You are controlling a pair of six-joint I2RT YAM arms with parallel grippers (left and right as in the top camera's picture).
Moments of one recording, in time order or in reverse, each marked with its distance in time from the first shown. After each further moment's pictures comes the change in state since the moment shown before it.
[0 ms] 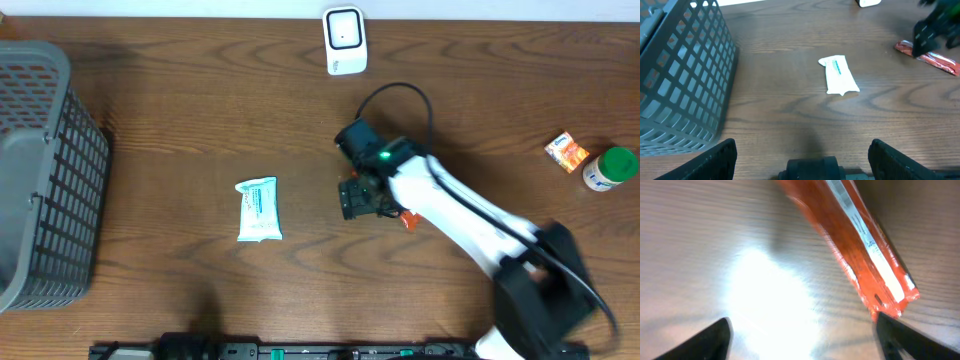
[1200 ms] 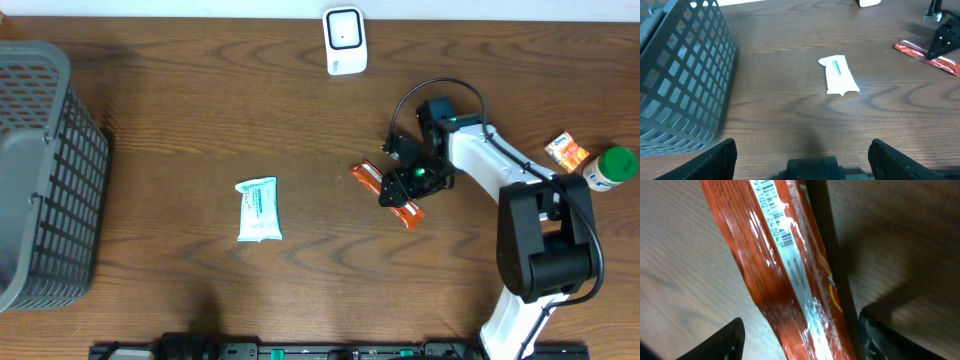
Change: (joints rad) left arm 0.000 0.000 0.000 0.000 0.000 0.000; right arm -0.380 0.236 -0.028 0.104 -0.400 -0.658
